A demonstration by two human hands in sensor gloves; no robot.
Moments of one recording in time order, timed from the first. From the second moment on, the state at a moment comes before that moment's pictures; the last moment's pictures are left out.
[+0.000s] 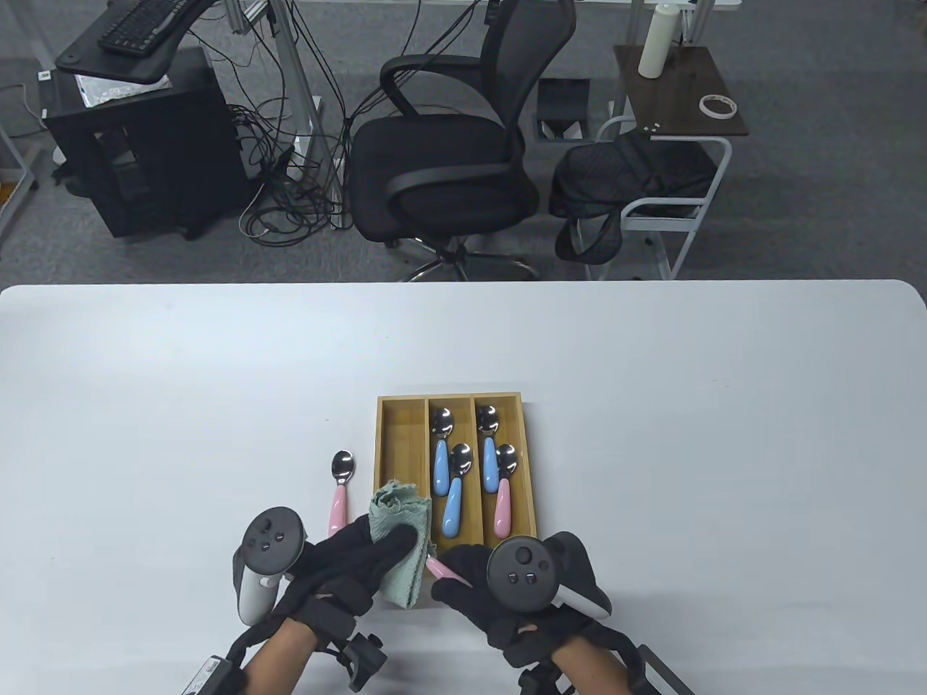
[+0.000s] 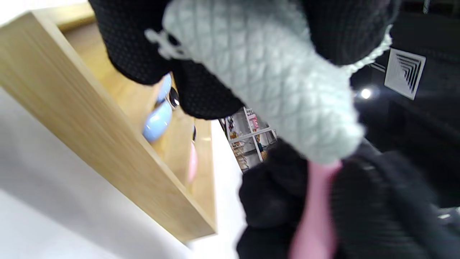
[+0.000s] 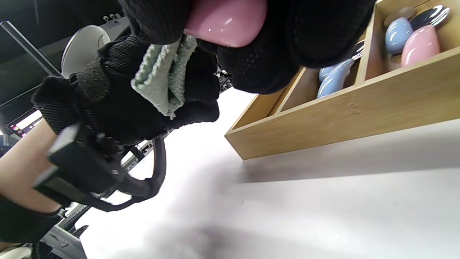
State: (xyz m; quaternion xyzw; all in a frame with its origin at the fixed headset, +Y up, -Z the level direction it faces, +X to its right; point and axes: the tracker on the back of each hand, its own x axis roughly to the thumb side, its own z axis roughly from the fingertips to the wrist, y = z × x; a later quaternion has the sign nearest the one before) left_hand -0.195 -0.736 -0.253 -0.09 -0.12 0.57 0.81; right_hand 0.045 -0.707 -0.230 0.29 0.14 0.90 0.28
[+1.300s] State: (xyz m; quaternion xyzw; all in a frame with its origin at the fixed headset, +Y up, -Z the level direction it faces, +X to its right) left_hand -0.190 -0.736 -0.250 -0.10 -0.13 0.59 0.79; right_hand 0.044 -0.709 -0.228 0.29 0.11 0.91 0.27
